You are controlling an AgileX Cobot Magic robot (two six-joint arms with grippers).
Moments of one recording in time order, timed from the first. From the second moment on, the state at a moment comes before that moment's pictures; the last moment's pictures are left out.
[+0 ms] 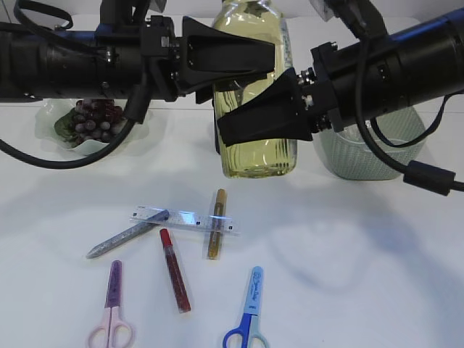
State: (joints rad) left arm -0.36 1.84 -1.20 -1.78 1.24 1.47; right arm 0.24 1.60 -1.12 1.33 1.12 -1.35
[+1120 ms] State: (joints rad) left arm -0.34 1.85 -1.20 -1.71 1.23 1.43; right arm 0.24 1.59 -1.12 1.24 1.11 -1.29
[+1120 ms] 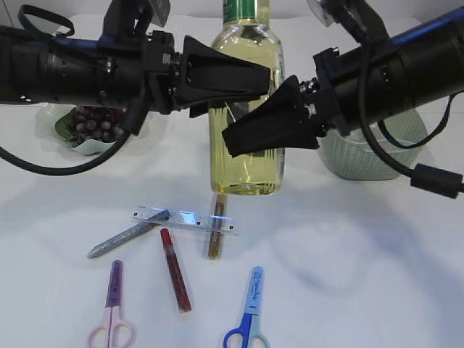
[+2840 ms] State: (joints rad) left arm -0.26 1.86 -1.45 -1.02 1.17 1.05; right arm 0.24 1.58 -1.24 0.36 1.21 -0.48
